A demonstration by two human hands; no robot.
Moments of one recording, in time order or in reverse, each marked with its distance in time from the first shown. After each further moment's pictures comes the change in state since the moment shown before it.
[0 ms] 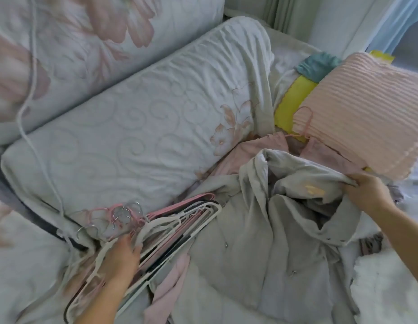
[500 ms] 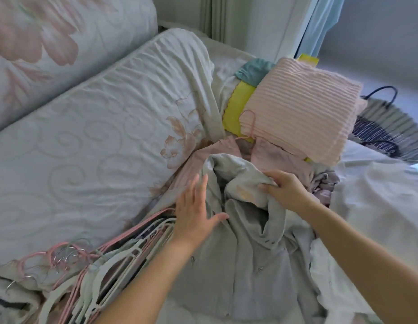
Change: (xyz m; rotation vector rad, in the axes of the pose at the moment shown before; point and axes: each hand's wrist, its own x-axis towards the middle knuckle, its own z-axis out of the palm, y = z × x) left_hand -0.074 0.270 0.019 -0.180 -0.135 0.979; right_hand -0.037 -0.041 0.012 0.352 -0.163 -0.193
